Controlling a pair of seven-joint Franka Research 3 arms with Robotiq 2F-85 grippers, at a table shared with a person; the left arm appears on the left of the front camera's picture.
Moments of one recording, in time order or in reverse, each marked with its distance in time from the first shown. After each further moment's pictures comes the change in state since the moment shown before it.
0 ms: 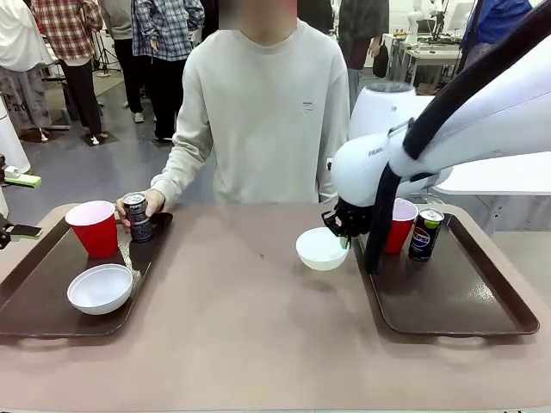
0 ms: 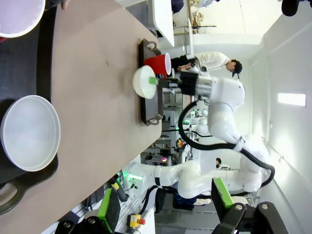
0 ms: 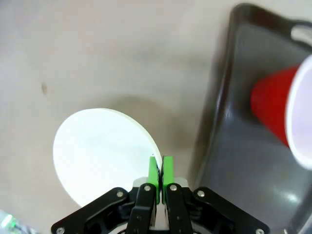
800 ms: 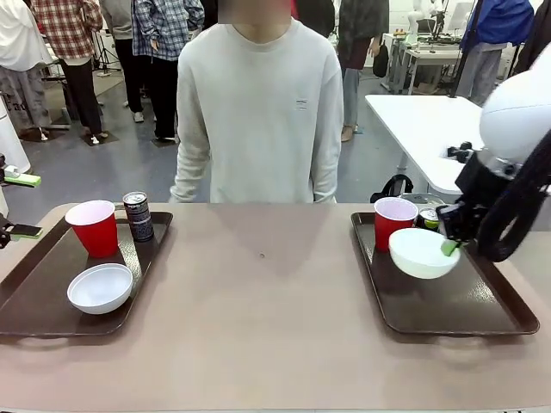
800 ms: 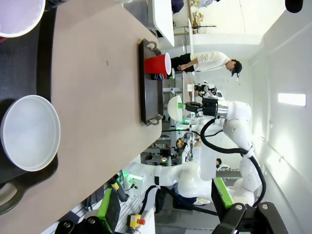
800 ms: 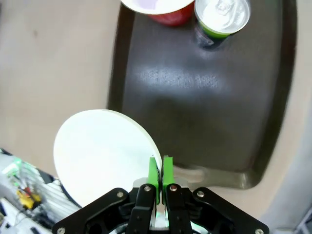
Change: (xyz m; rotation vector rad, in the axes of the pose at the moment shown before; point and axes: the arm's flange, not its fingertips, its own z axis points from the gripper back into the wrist) left arm 0.000 0.000 0.000 0.000 0.000 0.000; right arm -0.099 -0.179 0.076 0.135 0.024 -0.016
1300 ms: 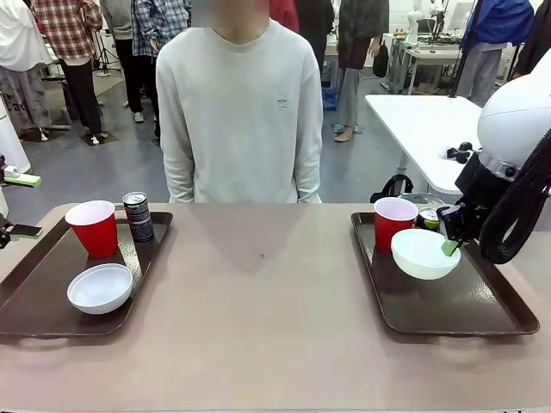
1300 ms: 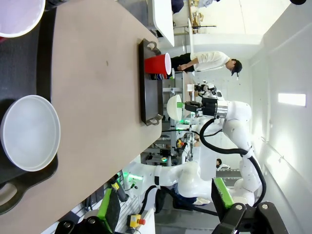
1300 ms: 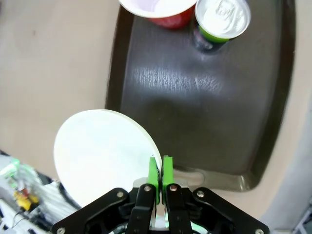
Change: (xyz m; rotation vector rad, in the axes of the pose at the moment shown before) left arm 0.000 0.000 0.000 0.000 0.000 0.000; right arm 0.002 0.010 -0.006 -0.015 -0.001 -0.009
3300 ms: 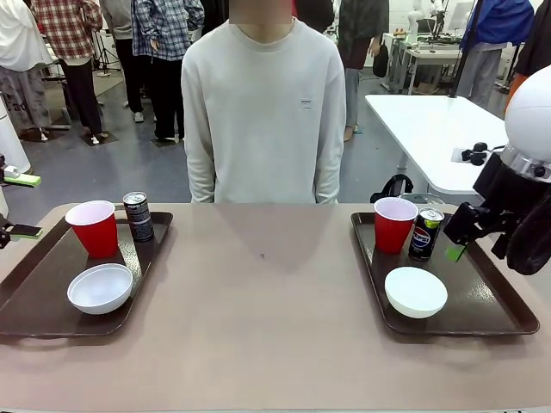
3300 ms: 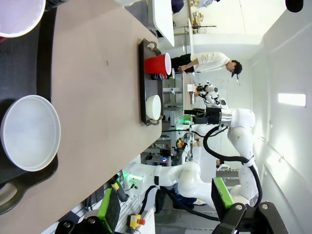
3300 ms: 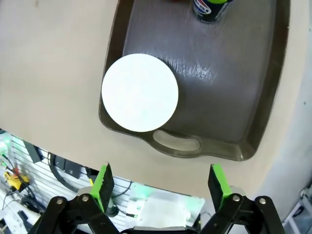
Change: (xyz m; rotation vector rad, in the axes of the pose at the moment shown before) left arm 0.000 0.000 0.000 0.000 0.000 0.000; right arm -0.036 0.004 0.026 -0.029 0.063 0.051
